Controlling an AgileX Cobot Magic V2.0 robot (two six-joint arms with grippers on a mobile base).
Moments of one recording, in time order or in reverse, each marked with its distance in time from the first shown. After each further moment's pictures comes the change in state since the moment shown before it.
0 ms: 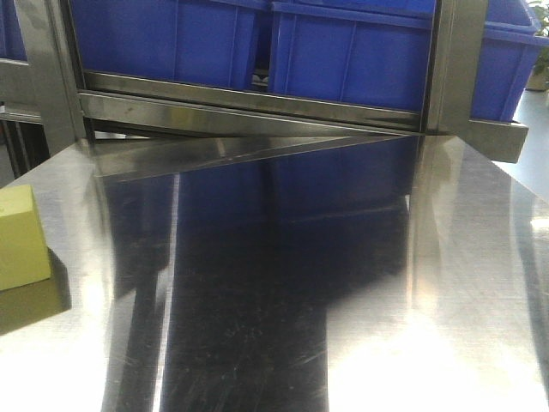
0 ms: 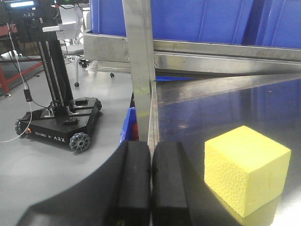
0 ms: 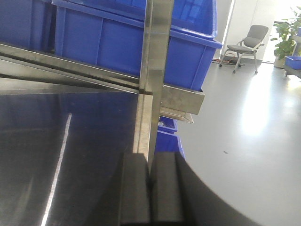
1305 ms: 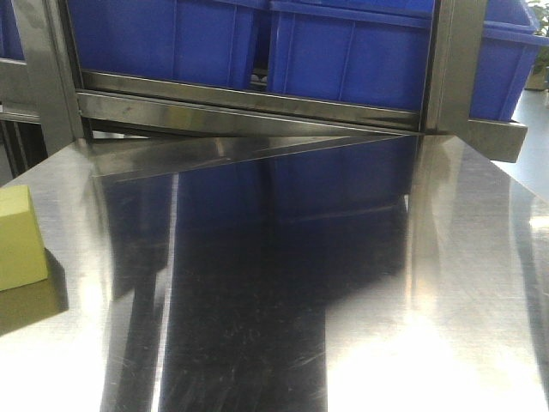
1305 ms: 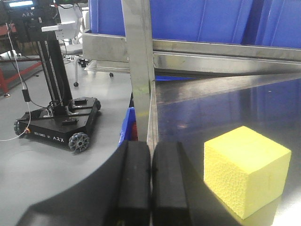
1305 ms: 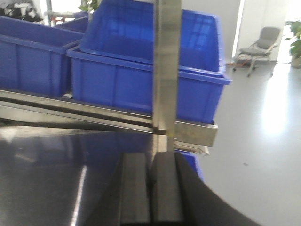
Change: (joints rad) left arm 0.000 0.000 0.000 0.000 0.000 0.000; right arm 0.053 0.289 -0.410 0.076 0.112 0.000
